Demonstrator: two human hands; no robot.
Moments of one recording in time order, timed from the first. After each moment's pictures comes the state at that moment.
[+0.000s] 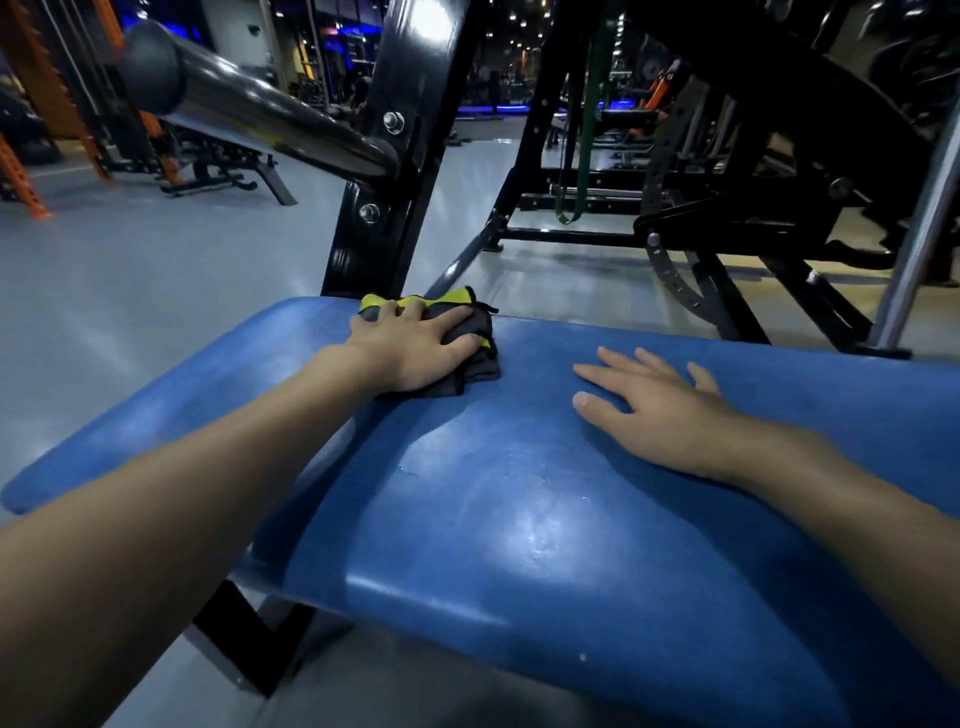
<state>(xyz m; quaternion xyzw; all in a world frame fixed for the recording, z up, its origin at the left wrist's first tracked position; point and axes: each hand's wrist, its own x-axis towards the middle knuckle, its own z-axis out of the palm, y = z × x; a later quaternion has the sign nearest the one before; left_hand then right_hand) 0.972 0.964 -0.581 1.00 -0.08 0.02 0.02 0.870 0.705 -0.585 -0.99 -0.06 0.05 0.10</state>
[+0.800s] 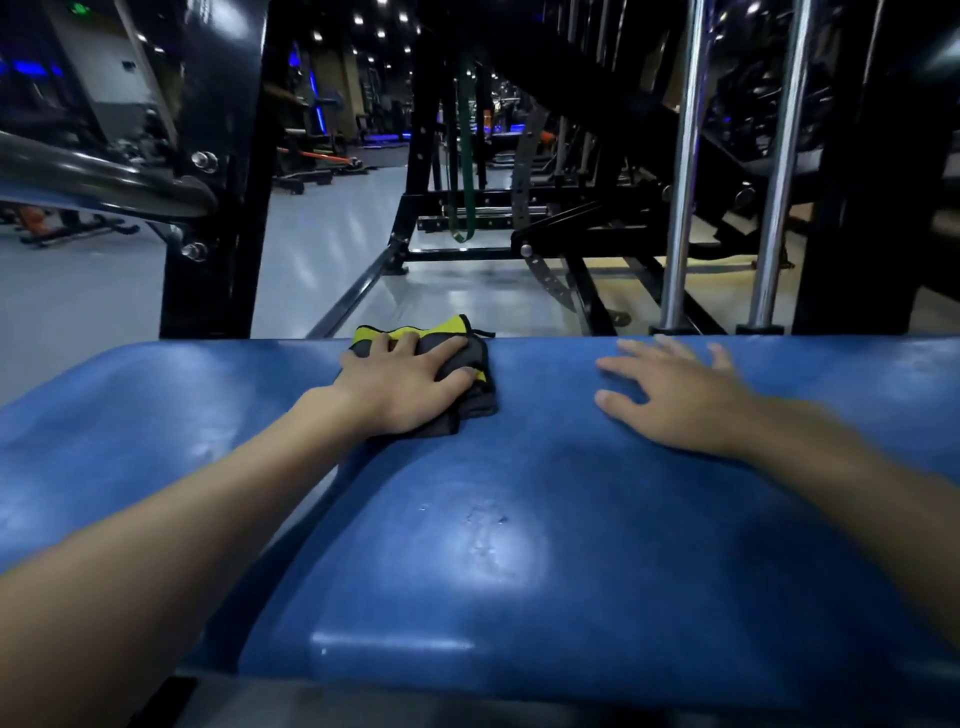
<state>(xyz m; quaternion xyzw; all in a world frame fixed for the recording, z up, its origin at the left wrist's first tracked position) 0.921 0.804 -0.578 0.98 -0.18 0.00 0.01 0.817 0.544 -0.574 -1.00 0.05 0.01 0.06</state>
